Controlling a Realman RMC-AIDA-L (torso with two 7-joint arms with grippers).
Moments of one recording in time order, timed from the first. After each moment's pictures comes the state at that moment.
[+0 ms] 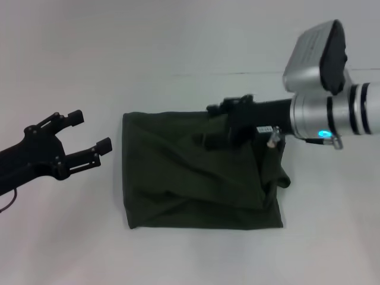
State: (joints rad) left arm -0.41 -2.11 0.52 0.66 1.81 1.57 -1.16; right arm 0.68 2.09 -1.23 -0.81 -1.91 -1.07 1.64
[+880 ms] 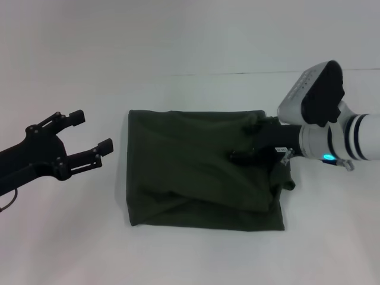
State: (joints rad) left arm -0.41 -2.11 0.52 0.66 1.81 1.56 -1.13; right arm 0.69 2.08 -1.28 -0.60 -1.95 -0.77 1.58
